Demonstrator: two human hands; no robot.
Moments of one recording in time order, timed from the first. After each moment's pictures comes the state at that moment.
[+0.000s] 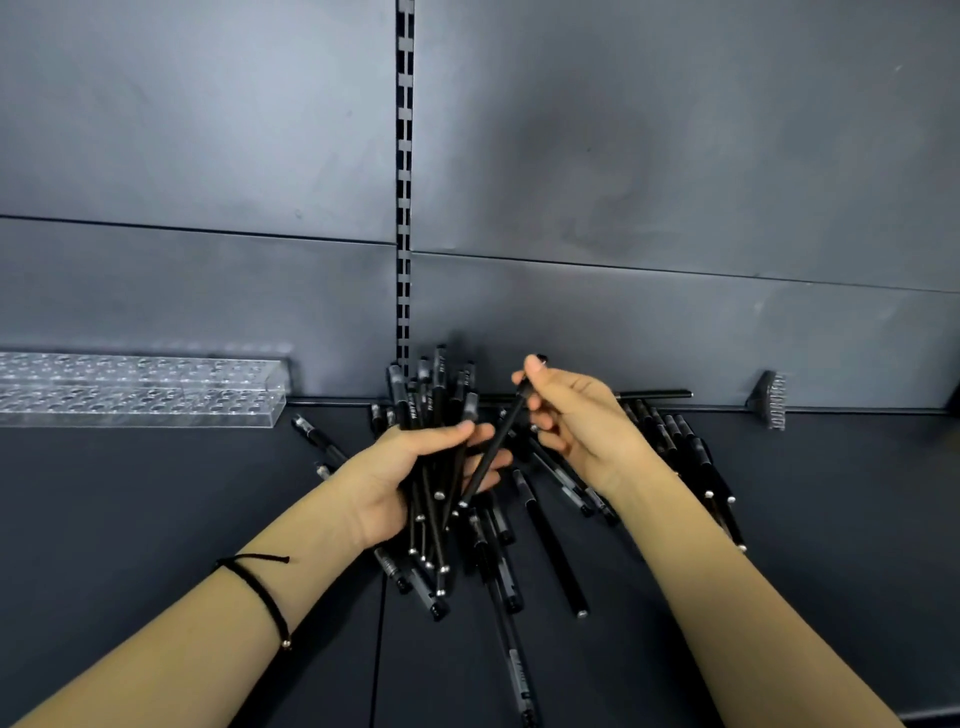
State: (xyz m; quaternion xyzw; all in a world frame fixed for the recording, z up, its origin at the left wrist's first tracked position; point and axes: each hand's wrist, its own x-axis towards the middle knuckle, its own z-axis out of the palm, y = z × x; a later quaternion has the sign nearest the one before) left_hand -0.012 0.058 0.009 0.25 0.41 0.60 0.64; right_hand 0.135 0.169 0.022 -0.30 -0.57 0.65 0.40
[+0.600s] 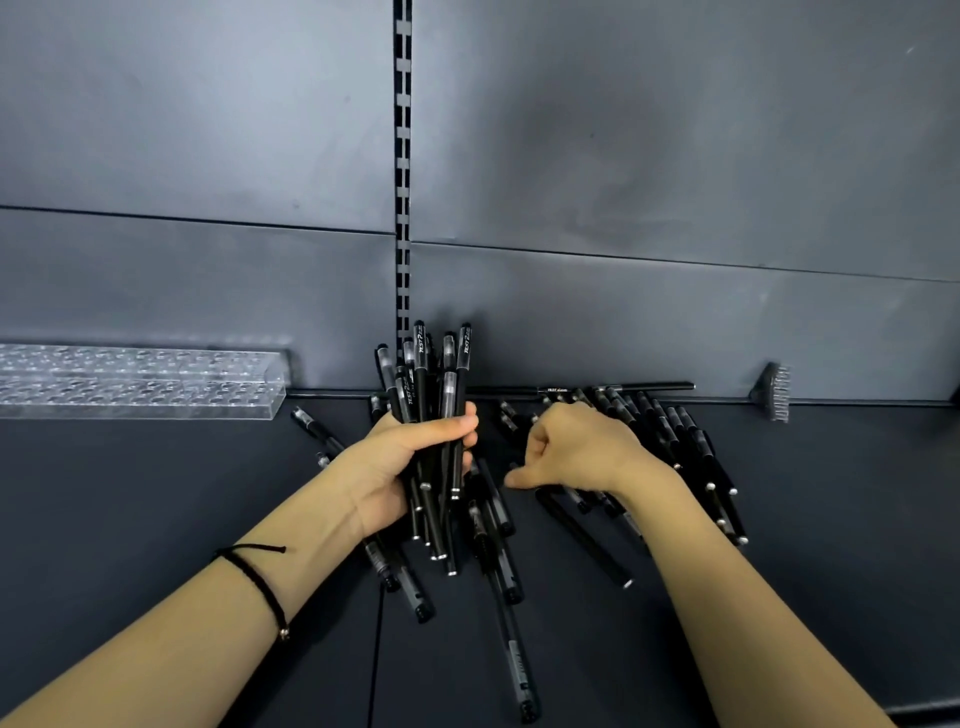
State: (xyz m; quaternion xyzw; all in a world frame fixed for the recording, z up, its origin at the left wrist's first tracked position) left_hand -0.017 0.057 0.008 0.29 0.47 0.59 0.59; right_hand 0.146 0.166 0.021 -0.45 -0.88 0.12 0.02
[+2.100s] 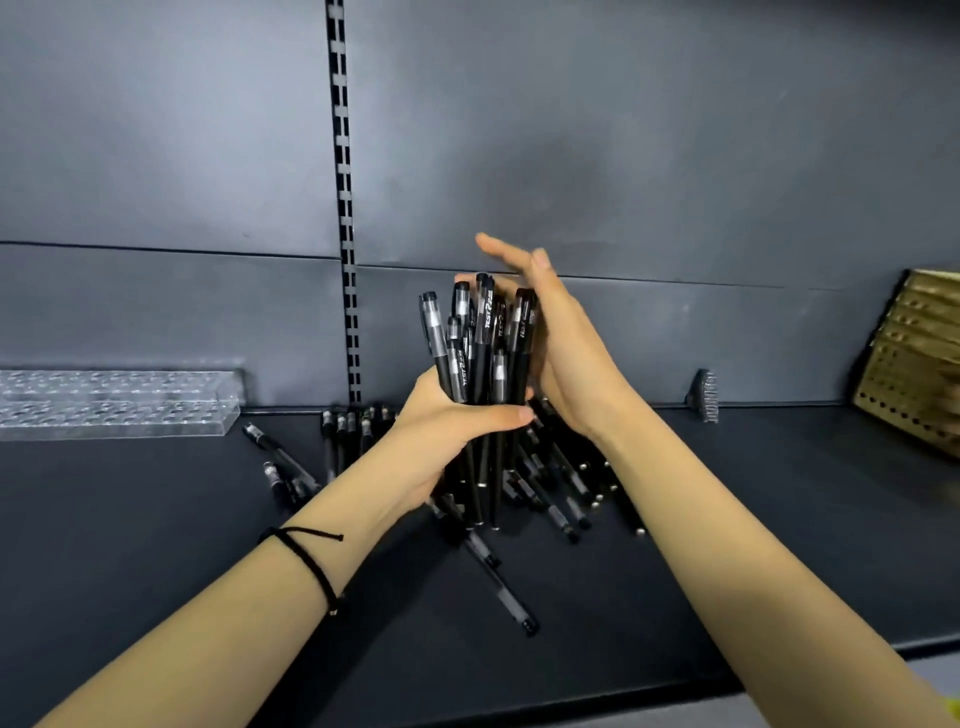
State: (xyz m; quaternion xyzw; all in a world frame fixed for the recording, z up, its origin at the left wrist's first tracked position) left_hand 0.066 0.075 0.044 0.50 0.47 0.62 0.39; right_hand 0.172 0.136 0.095 -0.15 -0.72 0.51 0.45
